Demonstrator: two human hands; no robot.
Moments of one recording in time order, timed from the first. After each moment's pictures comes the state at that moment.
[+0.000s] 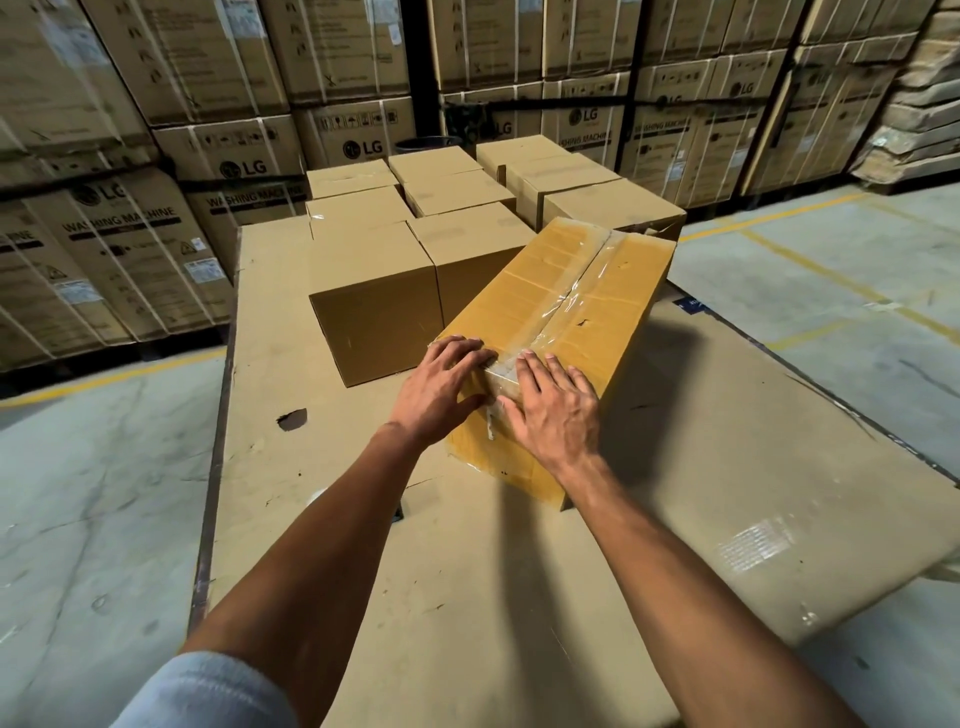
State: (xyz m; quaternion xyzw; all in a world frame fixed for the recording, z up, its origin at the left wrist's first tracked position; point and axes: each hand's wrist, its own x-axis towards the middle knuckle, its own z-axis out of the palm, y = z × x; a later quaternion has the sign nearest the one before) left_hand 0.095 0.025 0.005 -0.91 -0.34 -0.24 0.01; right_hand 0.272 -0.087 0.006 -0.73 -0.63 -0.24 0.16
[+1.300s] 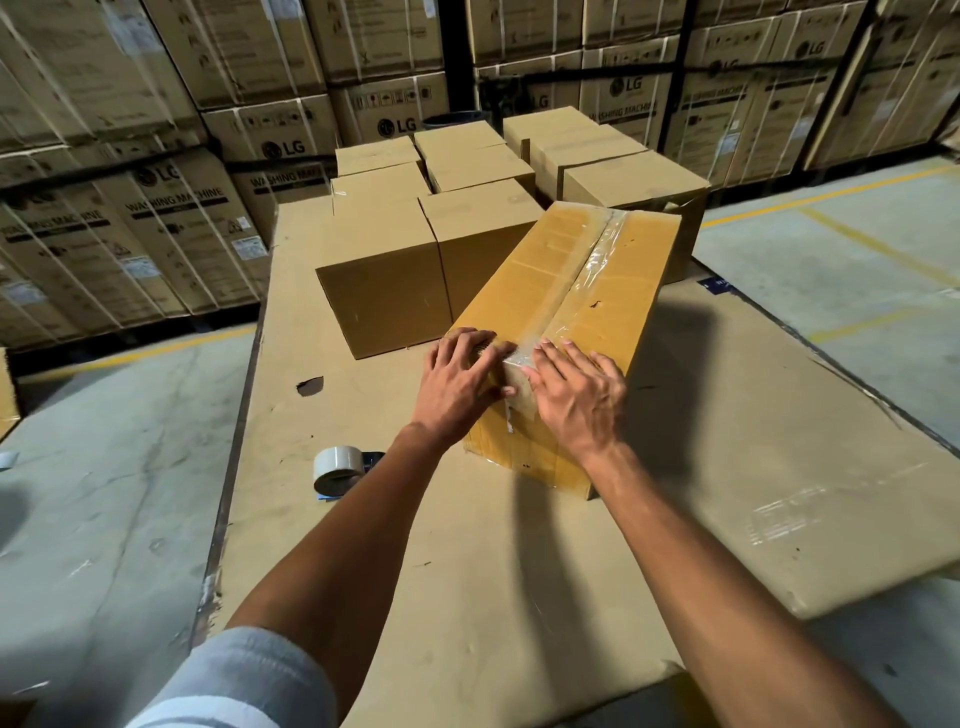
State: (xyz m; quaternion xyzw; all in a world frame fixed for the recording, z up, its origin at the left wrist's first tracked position) left_hand 0.128 -0.027 -0.017 -0.88 -0.41 -0.22 0.06; right_hand 0.320 -0.114 -0.012 -0.66 -0.63 -0.29 0.28
